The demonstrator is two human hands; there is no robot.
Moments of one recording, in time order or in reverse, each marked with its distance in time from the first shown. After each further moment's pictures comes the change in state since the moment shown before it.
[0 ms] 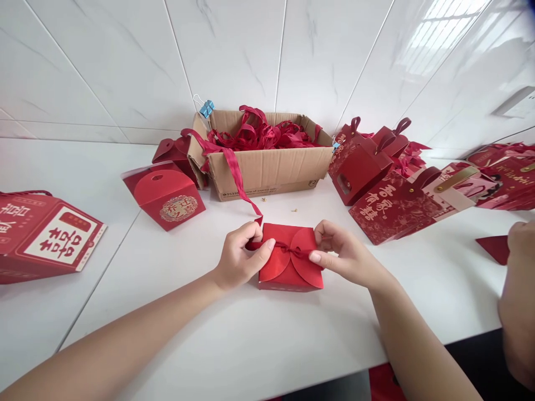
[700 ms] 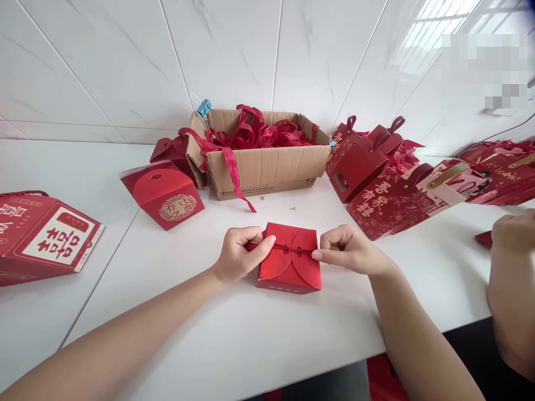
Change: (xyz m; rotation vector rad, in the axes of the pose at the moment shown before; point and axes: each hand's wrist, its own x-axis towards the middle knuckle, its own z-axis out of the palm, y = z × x) left_hand 0.003 0.001 -0.001 -0.046 -0.045 -0.022; right_hand 0.002 0.002 -0.014 0.088 -0.215 -0.021
